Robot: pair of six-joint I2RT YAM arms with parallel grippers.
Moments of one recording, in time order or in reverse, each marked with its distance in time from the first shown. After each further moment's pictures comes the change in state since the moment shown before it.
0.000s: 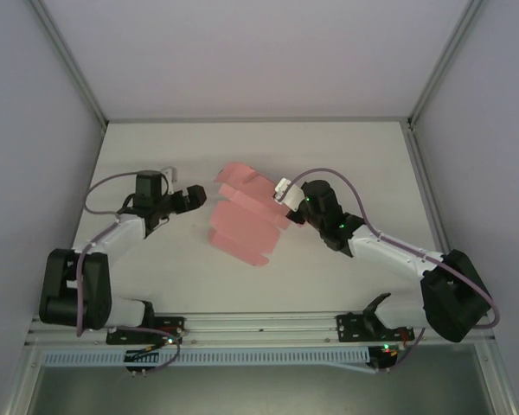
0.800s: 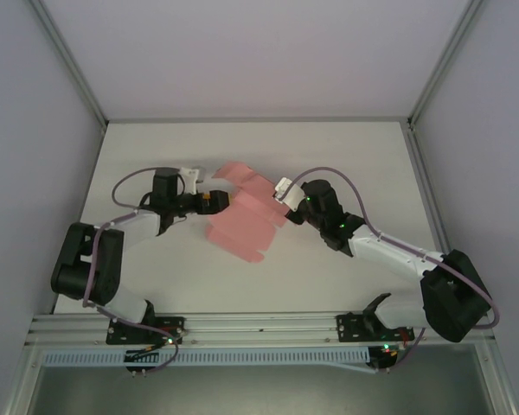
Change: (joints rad) left arm -0.127 0.169 0.016 0.245 0.292 0.067; right arm -0.002 0.001 0.000 0.007 -0.060 0.041
